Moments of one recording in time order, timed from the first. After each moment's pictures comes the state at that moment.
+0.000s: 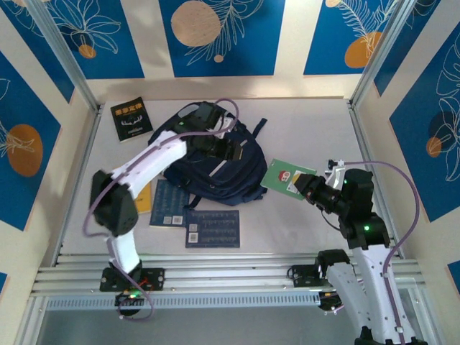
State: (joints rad) left arm -0.62 1.88 1.73 -0.87 0.21 -0.28; right arm 0.07 0.55 0.72 -0.64 -0.58 0.86
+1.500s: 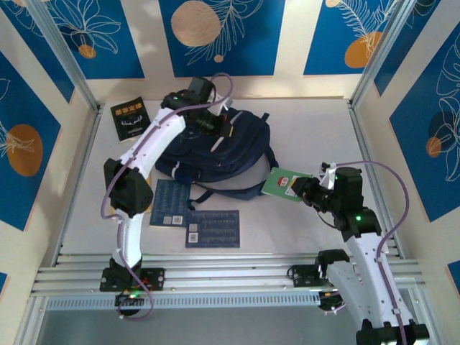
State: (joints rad) left arm -0.49 2.06 2.17 -1.06 0.43 -0.19; right arm 0.07 0.65 0.64 -0.61 -0.54 0.83
